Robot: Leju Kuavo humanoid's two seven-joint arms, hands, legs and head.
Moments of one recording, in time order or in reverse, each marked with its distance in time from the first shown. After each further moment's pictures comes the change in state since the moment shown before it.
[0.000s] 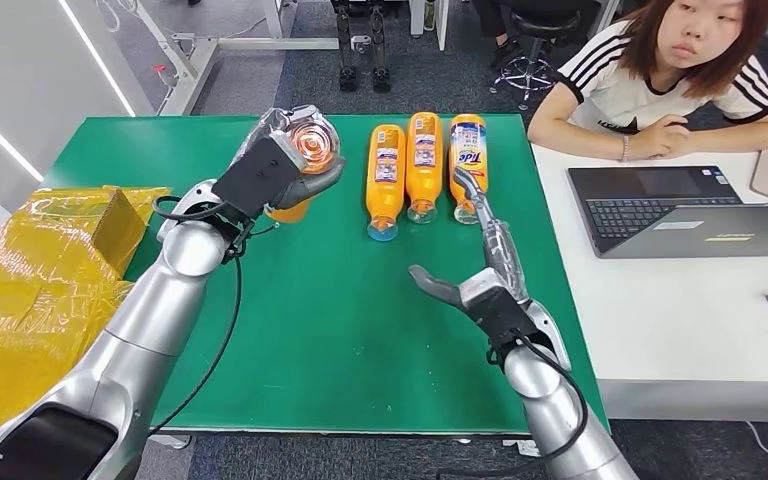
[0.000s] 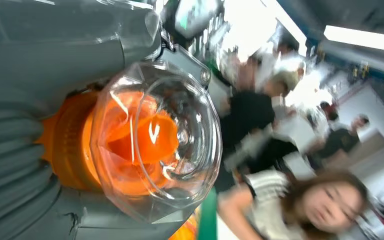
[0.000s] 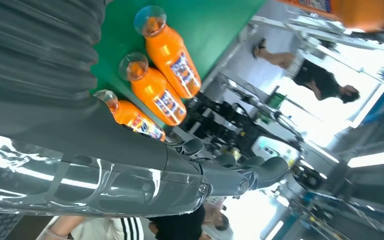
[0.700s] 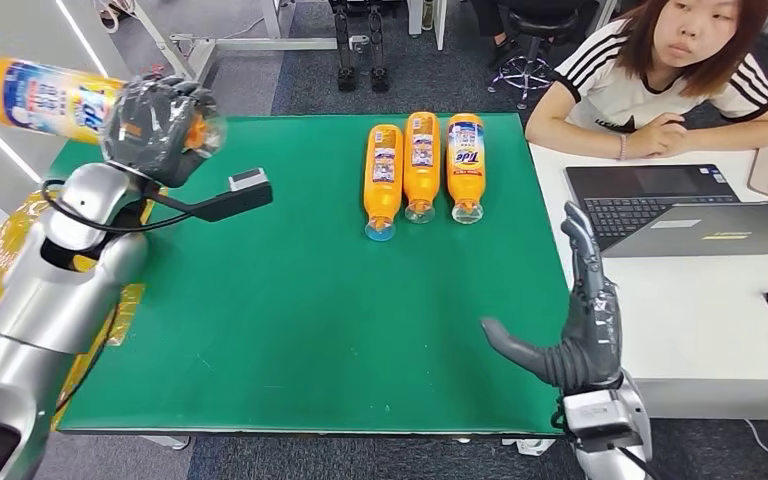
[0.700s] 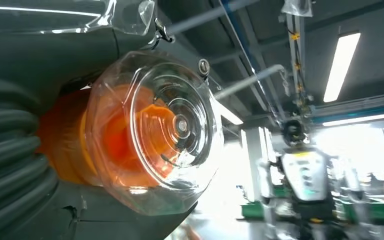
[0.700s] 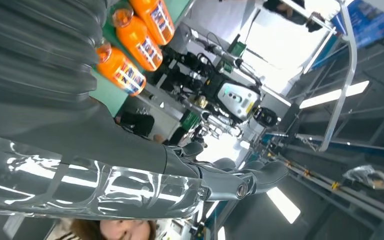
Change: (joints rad) left arm 0.001 0.346 -0.060 -0.166 -0.847 0.241 0.225; right arm 0.317 -0.093 -0.129 -0.437 -0.002 -0.055 -0.129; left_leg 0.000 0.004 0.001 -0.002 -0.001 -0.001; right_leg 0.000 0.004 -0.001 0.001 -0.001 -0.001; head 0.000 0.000
